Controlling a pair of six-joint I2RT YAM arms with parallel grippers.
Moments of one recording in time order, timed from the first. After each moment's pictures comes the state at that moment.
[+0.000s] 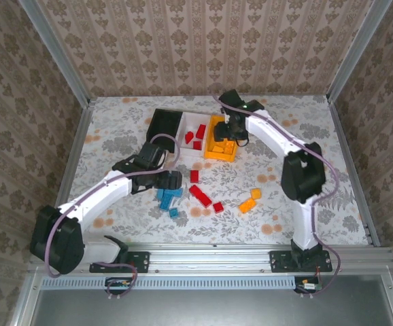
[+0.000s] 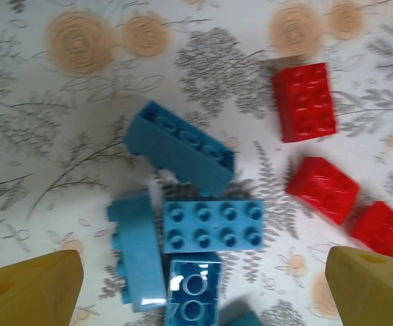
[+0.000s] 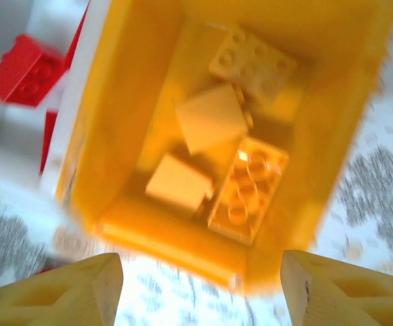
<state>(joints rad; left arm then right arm) -0.57 1.30 0.86 -0.65 0.04 -0.35 0.43 2.00 1.79 -0.93 0.02 0.34</state>
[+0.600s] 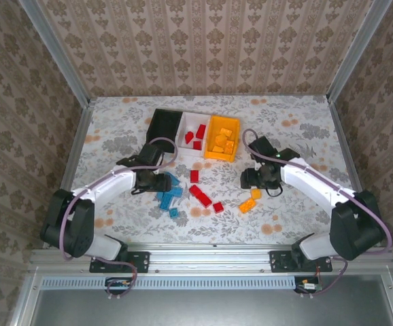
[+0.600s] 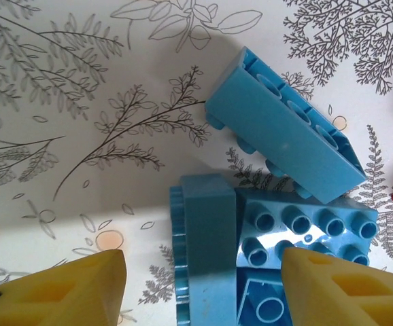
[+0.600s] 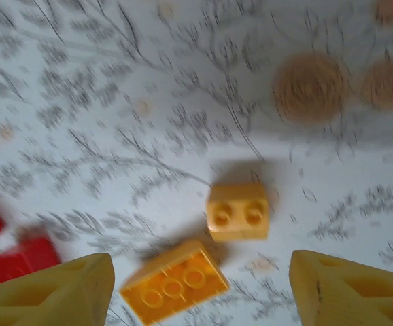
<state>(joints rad) -0.48 1.43 0.83 -0.63 0.05 -0.36 0.43 1.38 0.95 -0.87 -0.01 0.45</state>
